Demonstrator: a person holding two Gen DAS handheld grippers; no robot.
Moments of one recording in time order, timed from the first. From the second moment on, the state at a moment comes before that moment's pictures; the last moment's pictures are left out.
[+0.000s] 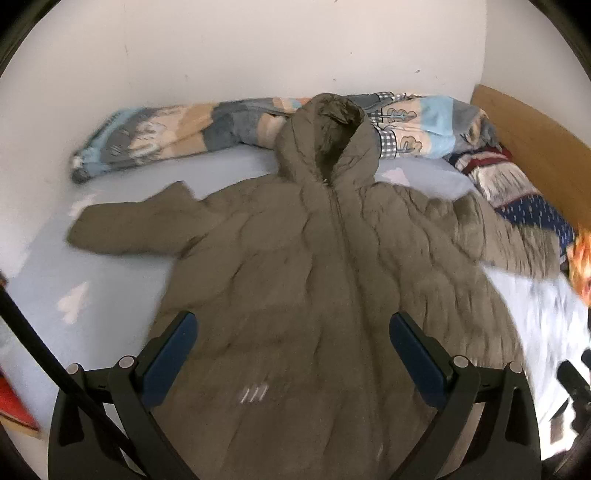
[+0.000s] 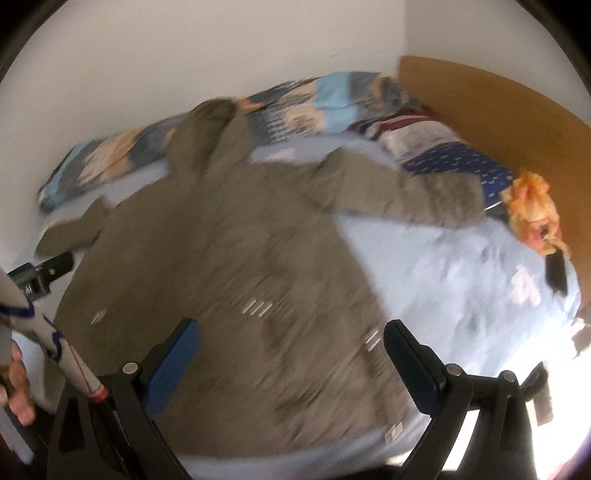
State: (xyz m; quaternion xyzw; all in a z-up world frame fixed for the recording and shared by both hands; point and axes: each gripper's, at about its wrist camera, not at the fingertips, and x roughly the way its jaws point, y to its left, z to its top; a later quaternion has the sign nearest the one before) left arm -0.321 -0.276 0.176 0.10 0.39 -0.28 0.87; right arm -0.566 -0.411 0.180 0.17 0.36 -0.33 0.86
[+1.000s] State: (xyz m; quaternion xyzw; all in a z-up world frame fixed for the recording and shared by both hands) left arm -0.197 -0.340 0.094 0.11 0.43 -0.24 0.86; right arm -0.663 -0.837 0.068 0.49 0.16 -0.48 0.71
